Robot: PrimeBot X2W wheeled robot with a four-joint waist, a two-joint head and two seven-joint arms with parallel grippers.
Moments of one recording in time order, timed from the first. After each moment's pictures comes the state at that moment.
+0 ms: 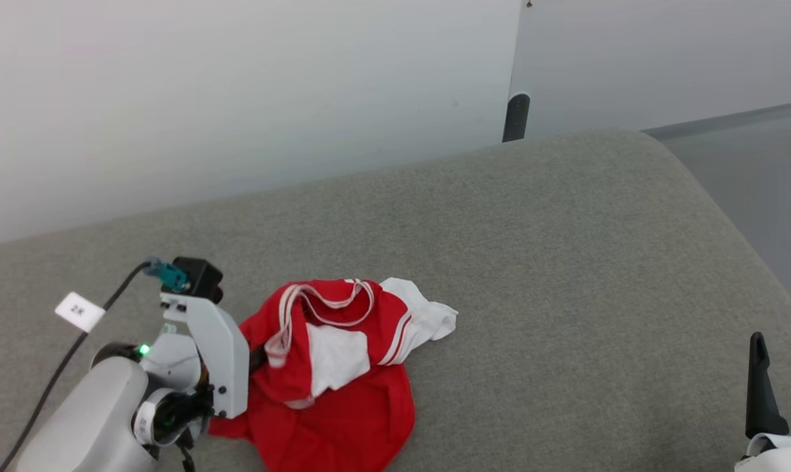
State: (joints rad) left arm -0.47 0.52 -0.50 0.33 -0.87 -0.05 0.62; right arm 0.08 -0.05 -0.25 -0.07 0.12 0.13 -0.11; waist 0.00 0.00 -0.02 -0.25
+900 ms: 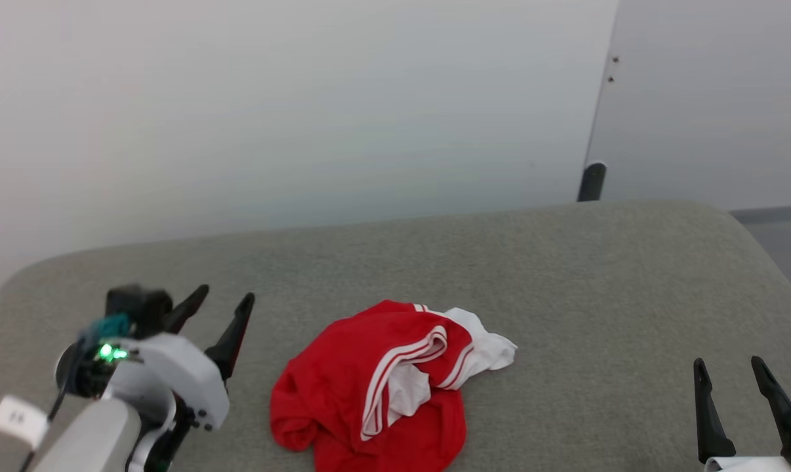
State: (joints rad) left arm -0.35 0.54 -0.44 0.31 -0.70 -0.04 0.03; right arm 0.12 -0.05 -0.15 -0.03 0.00 0.13 -0.11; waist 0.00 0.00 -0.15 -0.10
